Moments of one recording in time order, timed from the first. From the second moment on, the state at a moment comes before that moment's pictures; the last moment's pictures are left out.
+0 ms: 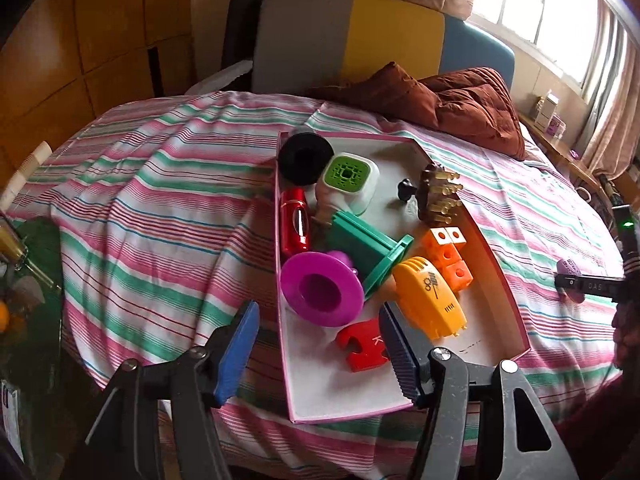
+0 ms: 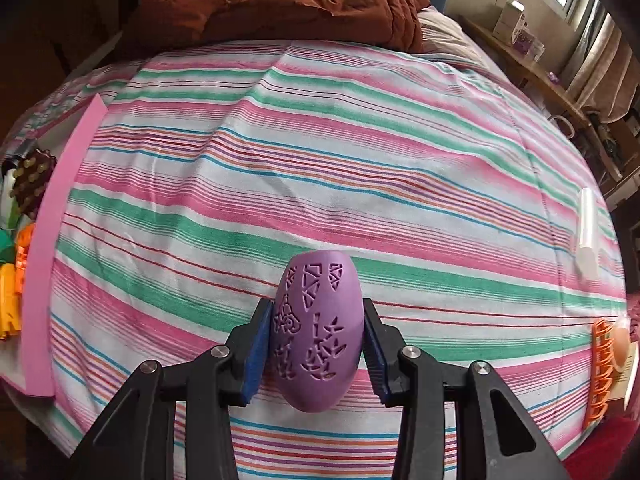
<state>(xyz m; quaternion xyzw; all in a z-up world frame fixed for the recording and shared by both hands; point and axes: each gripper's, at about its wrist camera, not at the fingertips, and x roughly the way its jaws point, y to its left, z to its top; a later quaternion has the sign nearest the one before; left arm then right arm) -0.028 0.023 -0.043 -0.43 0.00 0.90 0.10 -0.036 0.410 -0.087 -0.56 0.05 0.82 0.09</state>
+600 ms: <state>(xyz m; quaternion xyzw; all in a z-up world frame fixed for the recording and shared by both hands) -0.024 0.012 -0.041 -0.43 -0.01 0.90 0.09 -0.065 0.232 -0.019 -0.47 0.00 0.87 -0.15</state>
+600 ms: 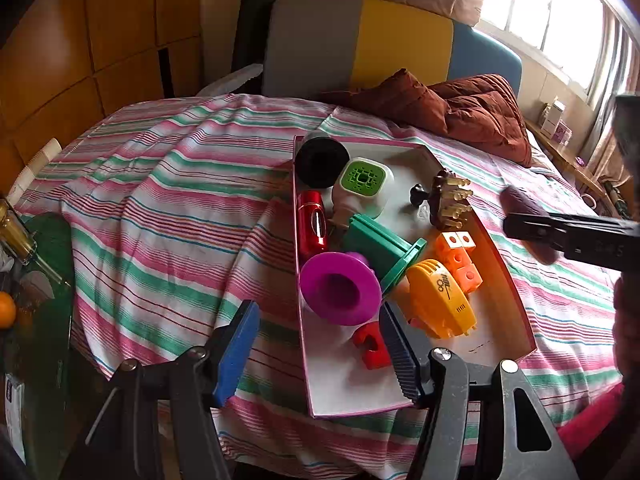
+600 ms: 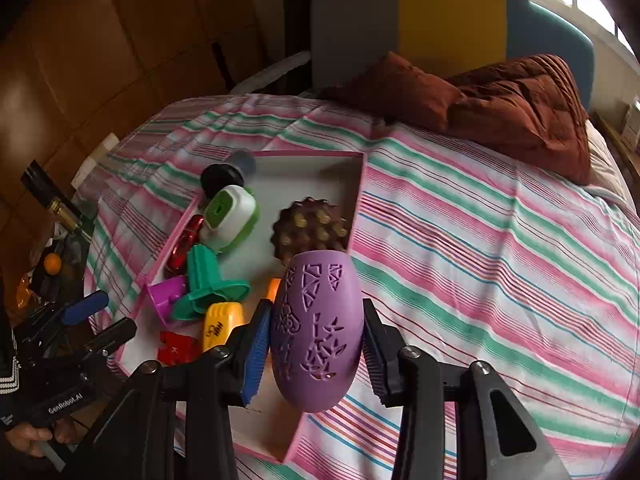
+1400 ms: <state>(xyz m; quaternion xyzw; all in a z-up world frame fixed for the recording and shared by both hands) -0.030 -0.003 -0.050 -0.43 -0.01 0.90 0.06 -0.128 0.152 -0.054 -0.49 -0.06 0.85 -0.15</state>
